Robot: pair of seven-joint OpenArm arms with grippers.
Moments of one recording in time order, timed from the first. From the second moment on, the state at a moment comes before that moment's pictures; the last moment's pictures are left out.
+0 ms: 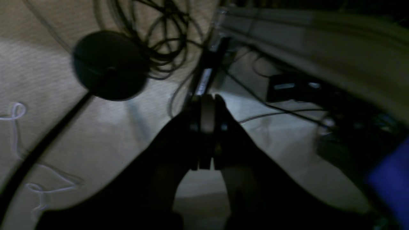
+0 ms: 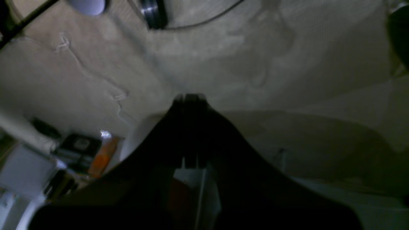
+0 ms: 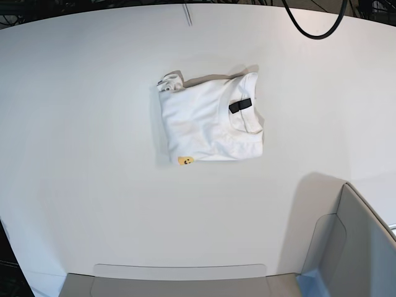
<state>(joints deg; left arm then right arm) 15.6 -3.1 -65.7 3.6 44.5 -20.5 -13.3 -14.6 24.4 -4.2 6.1 11.3 37.8 -6.5</state>
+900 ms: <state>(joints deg) 13.1 -3.6 -65.7 0.8 44.4 -9.5 -13.3 -2.7 22.5 -4.1 2.2 -4.5 20.6 -4.7</state>
